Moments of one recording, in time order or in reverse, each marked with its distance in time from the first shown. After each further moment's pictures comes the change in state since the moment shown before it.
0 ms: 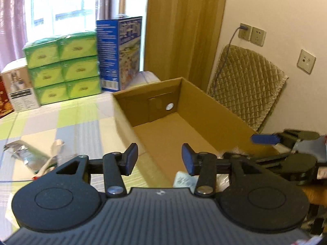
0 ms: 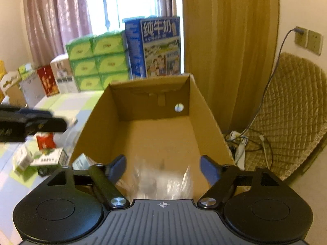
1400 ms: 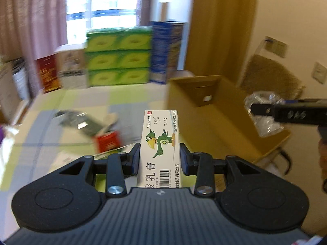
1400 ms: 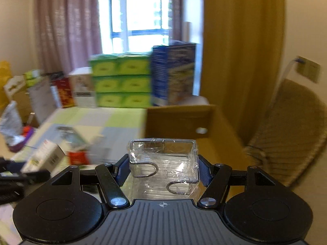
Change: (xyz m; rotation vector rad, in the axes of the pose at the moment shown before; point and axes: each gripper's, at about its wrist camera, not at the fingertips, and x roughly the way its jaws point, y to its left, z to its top) left arm -0.087 0.059 -0.062 -0.095 -0.034 0.106; right arm -0.051 0.094 0.021 -0.043 -0.069 -0.060
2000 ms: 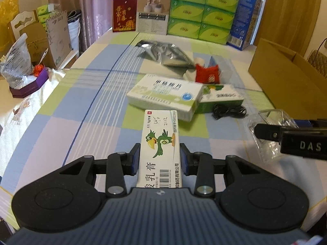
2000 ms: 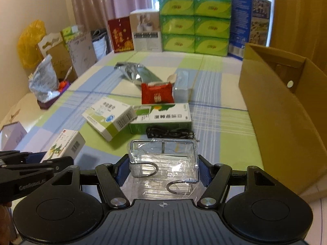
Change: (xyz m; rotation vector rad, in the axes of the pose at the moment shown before) left arm -0.003 0.144 -0.128 -0.220 0.123 0.261; right arm 0.075 0.172 -0.094 -0.081 0.182 0.237
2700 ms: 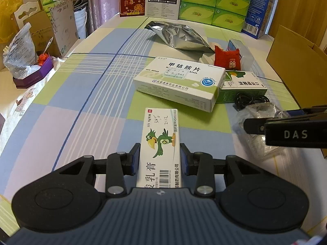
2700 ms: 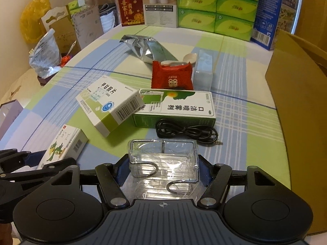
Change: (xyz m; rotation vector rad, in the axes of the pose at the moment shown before) left arm 0.049 0.011 -0.008 -0.017 0.071 0.059; right arm 0.075 0.012 0.014 -0.081 0.146 0.018
